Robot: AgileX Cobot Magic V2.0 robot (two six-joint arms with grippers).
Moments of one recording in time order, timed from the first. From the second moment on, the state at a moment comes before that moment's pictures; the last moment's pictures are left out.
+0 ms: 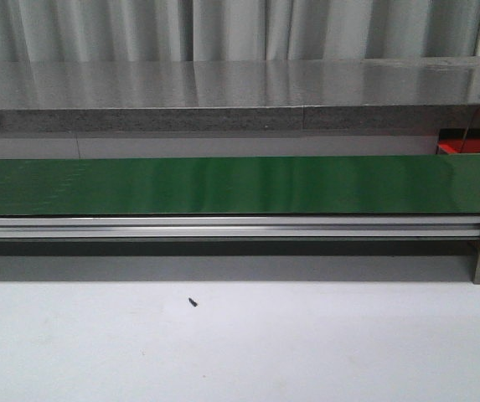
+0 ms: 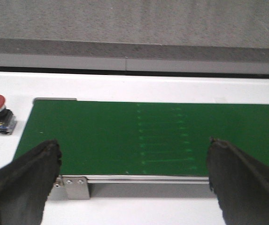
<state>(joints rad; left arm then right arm) 0.16 0.65 -0.65 -0.49 0.54 0.43 -0.14 0.81 -0.81 0.50 0.75 -0.62</state>
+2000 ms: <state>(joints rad) 0.44 2.05 -1.61 -0.41 0.54 0.36 -0.14 0.81 -0.81 0.50 0.75 -0.62</state>
